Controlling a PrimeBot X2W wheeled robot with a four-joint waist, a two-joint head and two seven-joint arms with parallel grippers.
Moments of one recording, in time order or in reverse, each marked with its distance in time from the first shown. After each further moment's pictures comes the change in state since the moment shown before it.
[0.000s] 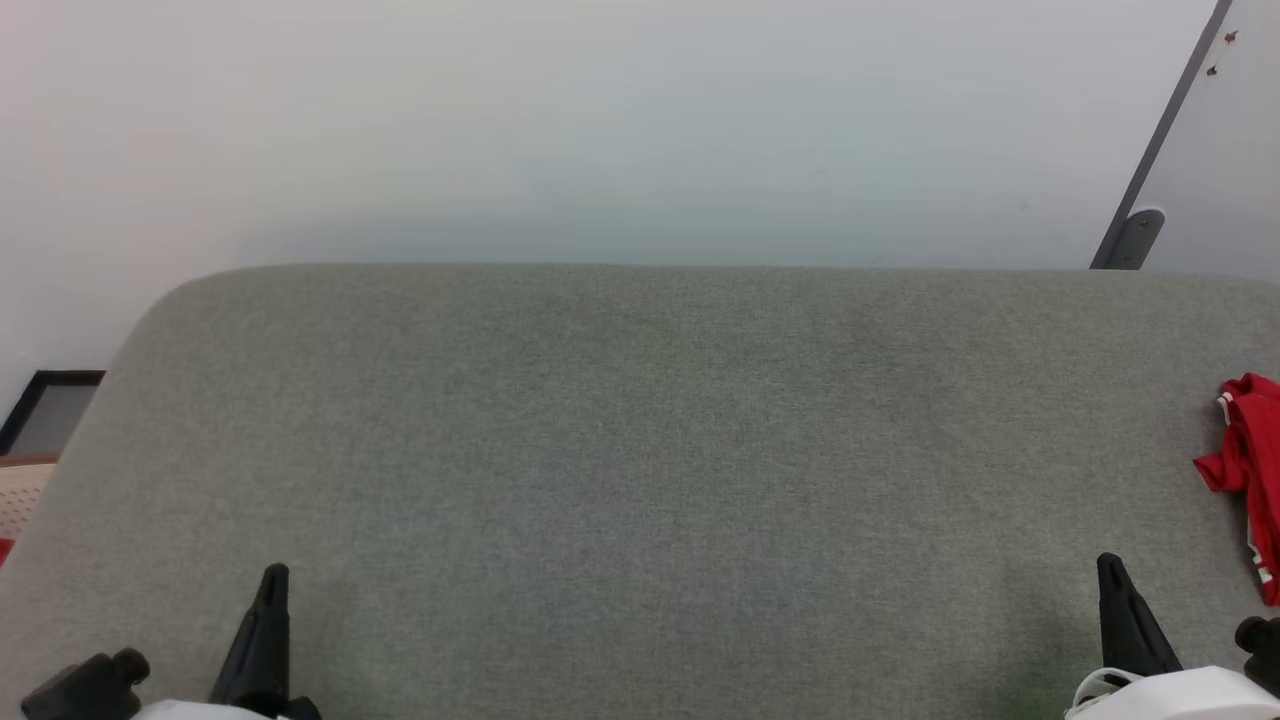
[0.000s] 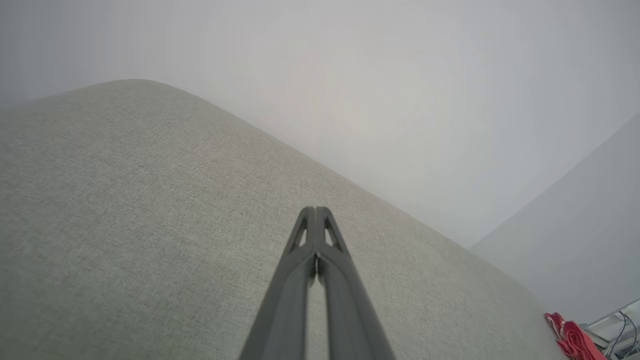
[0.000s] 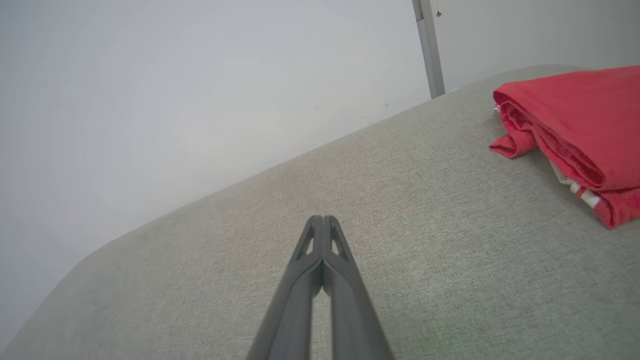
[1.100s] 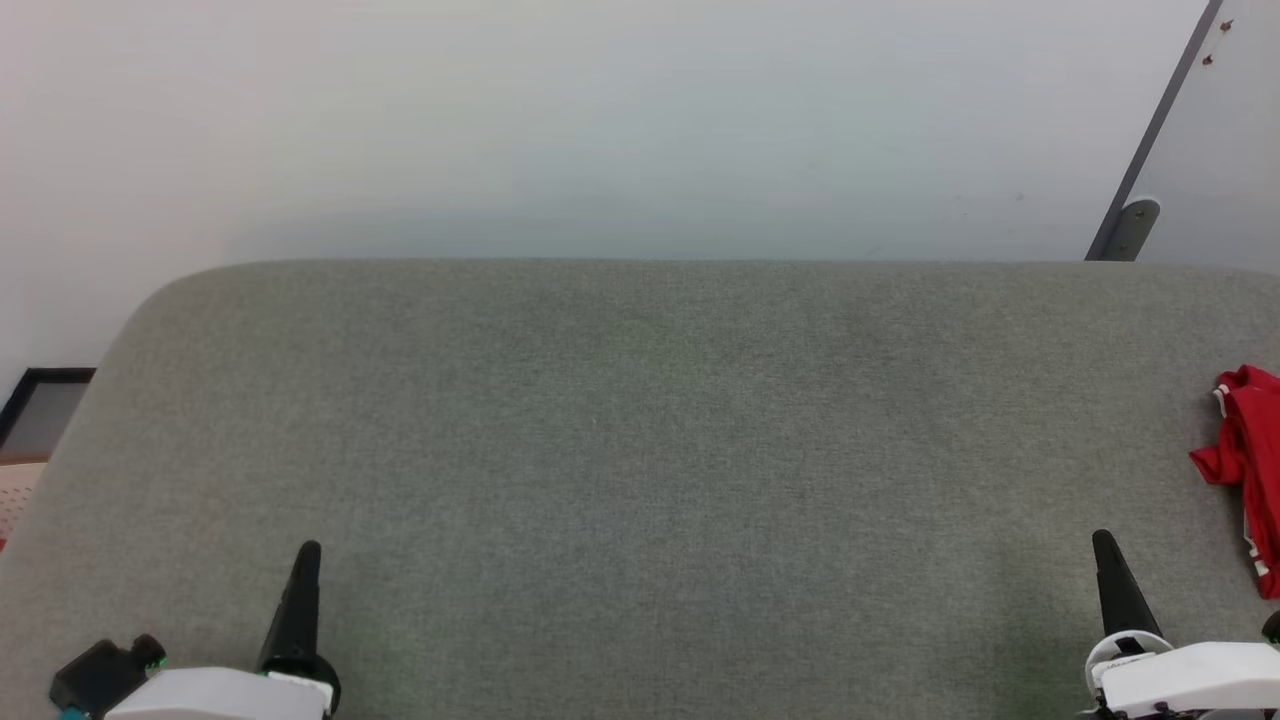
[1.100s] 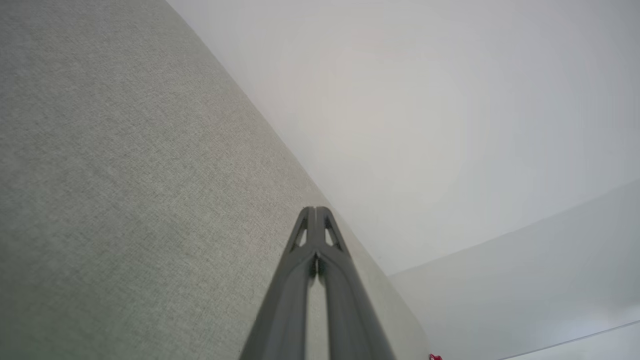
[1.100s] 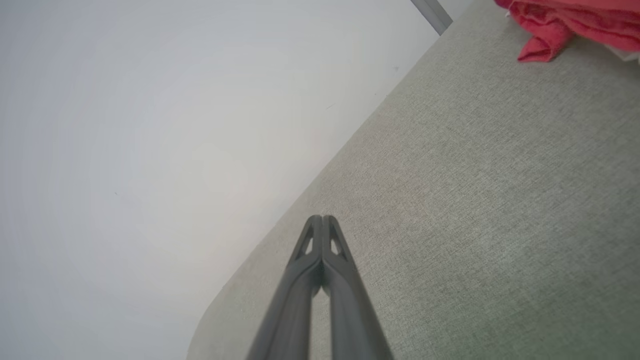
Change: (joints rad) left arm -0.070 -0.090 0.033 0.040 -0.339 0.000 0.113; right arm -0.039 0.012 -0.005 -0.012 0.472 0.000 0.110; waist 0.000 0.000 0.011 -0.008
